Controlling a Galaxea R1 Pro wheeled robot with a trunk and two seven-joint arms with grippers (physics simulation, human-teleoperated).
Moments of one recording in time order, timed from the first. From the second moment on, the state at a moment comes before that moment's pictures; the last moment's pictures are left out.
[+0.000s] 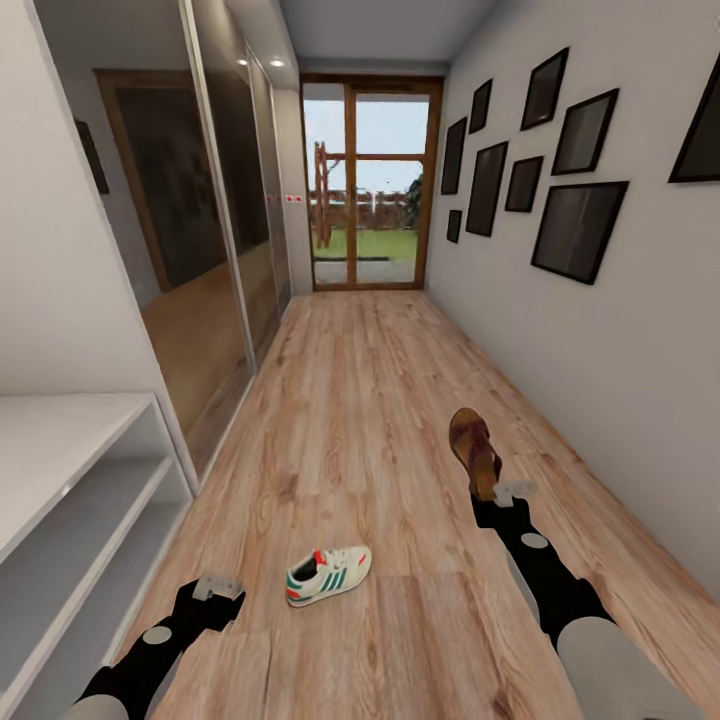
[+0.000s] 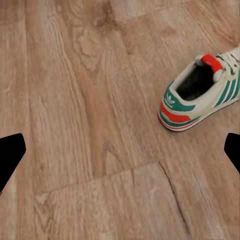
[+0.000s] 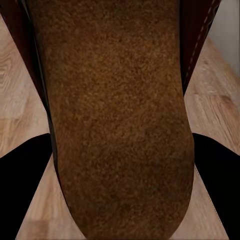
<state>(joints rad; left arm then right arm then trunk) -0.54 0.08 0.31 -0.35 -0.46 -0.16 -0.20 -0.66 -0.04 -0.12 -0.61 0.19 0.00 0.02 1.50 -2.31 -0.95</state>
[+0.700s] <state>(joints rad) -0.54 0.08 0.31 -0.35 -0.47 -0.16 -0.20 -0.66 -0.04 -0.12 -0.61 0.19 0.00 0.02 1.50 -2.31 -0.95</state>
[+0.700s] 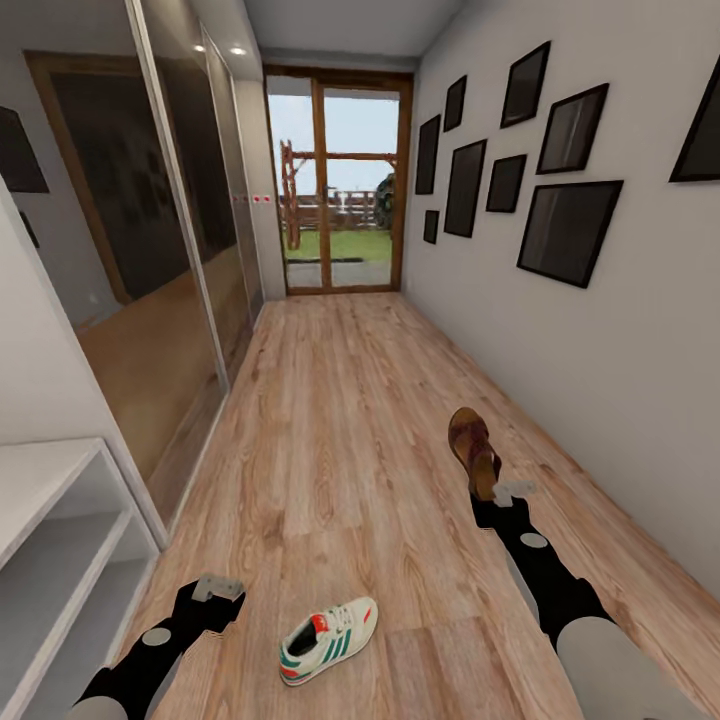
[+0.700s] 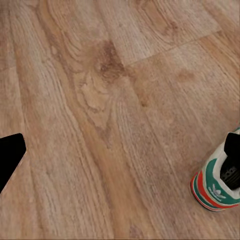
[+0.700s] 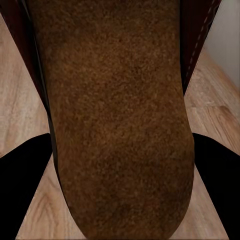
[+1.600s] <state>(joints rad) -0.54 0.08 0.31 -0.35 -0.47 -0.16 -0.20 -0.66 -0.04 -0.12 -0.61 0.19 0.00 0.02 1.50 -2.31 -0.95</state>
